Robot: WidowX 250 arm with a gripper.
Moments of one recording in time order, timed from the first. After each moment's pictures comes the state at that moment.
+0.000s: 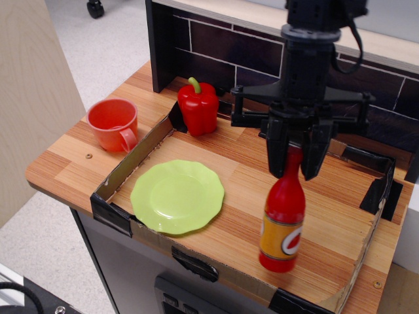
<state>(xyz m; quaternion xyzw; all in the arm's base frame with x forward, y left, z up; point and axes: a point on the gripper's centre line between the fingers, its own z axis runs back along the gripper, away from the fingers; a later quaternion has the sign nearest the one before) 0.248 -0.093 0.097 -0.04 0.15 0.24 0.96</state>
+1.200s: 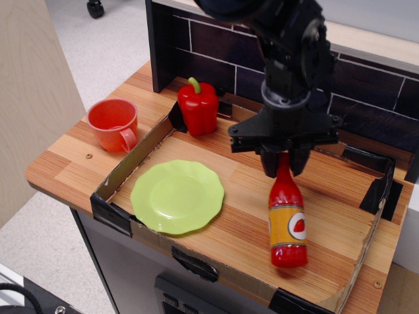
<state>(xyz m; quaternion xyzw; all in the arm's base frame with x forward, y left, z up) 0.306 -0.066 0.028 -0.04 -0.11 0.28 0.95</state>
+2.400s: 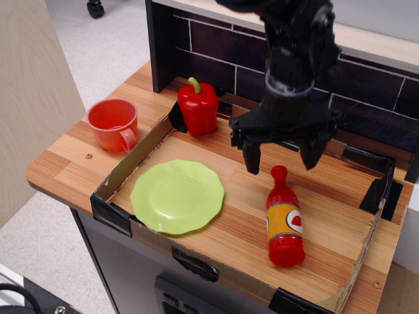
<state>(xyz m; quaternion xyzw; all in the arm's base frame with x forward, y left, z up) 0.304 -0.068 0.043 -0.02 -0.07 0.30 0.95</state>
